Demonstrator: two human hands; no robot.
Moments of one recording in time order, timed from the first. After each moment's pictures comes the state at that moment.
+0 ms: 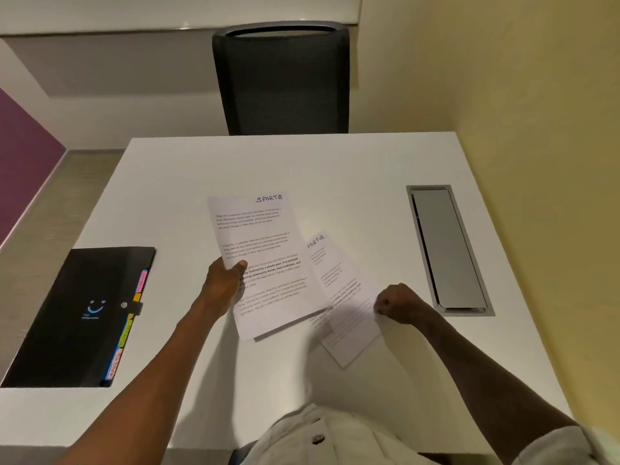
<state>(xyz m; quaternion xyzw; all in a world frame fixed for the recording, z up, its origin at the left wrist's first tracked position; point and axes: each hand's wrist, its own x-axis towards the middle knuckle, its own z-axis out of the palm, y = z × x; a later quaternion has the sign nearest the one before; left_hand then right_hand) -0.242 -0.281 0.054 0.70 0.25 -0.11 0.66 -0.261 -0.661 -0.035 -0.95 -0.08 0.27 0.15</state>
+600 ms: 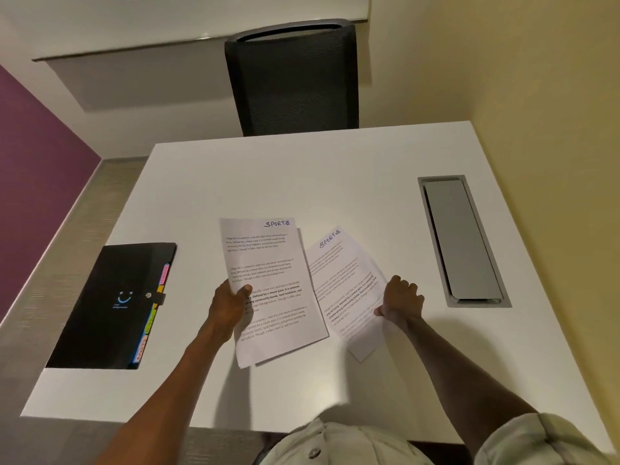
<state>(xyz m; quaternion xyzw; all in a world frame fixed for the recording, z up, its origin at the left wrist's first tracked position) -0.307 -0.270 0.040 0.78 0.27 -0.11 0.55 -0.292 -0.613 -0.034 -0.96 0.16 0.21 0.09</state>
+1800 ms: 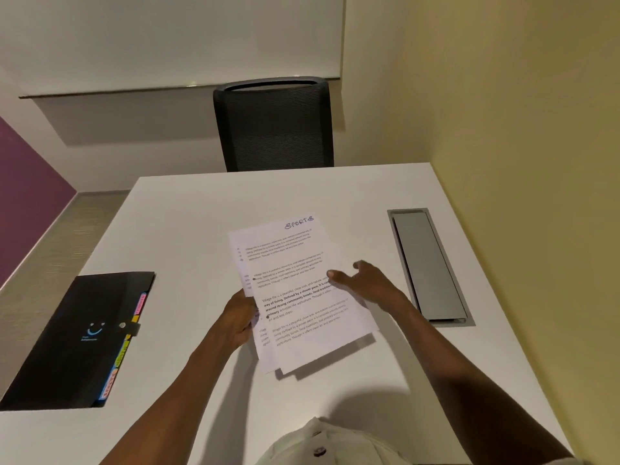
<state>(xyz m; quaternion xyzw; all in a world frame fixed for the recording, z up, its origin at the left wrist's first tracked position) -0.293 -0.341 0.081 0.60 0.24 -0.21 0.73 -0.272 -0.613 0.105 -0.86 0.10 0.21 0.45</state>
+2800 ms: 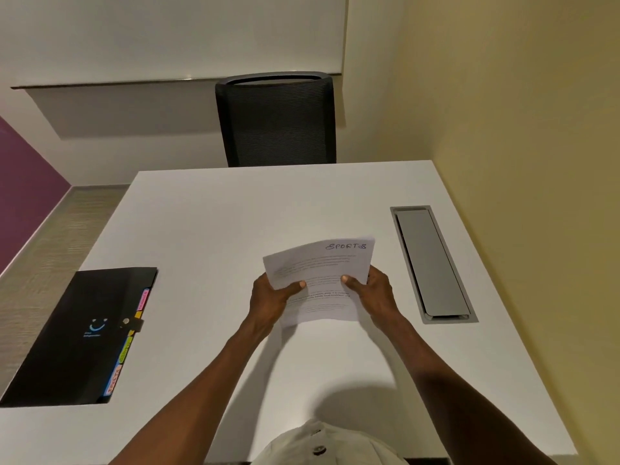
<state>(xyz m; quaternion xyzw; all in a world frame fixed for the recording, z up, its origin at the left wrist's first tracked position) -0.290 -0.372 0.083 0.73 0.13 -0.08 0.67 -0.297 -0.589 0.071 -0.71 0.15 0.03 0.69</state>
